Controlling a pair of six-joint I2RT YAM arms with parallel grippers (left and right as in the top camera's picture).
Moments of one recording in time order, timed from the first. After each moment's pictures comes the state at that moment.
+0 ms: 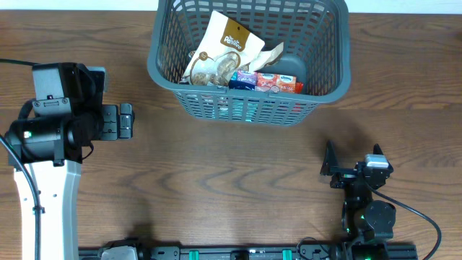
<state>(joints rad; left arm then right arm) 0.10 1.24 1.38 -1.18 -0.01 0.12 0.04 0.01 0.01 -0.06 0.11 0.04</state>
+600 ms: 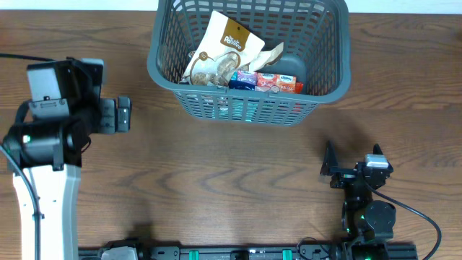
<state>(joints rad) 0.10 1.21 1.37 -1.04 0.02 0.18 0.04 0.01 0.01 -0.06 0.11 0.04</state>
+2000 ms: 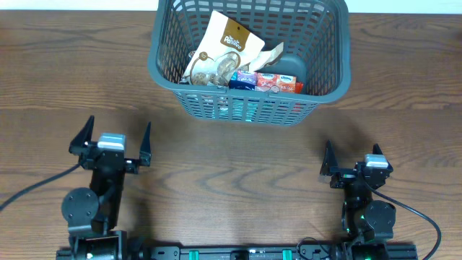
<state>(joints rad) 0.07 0.37 0.33 0.05 0.16 0.19 0.04 0.01 0.01 -0.06 0.10 0.04</state>
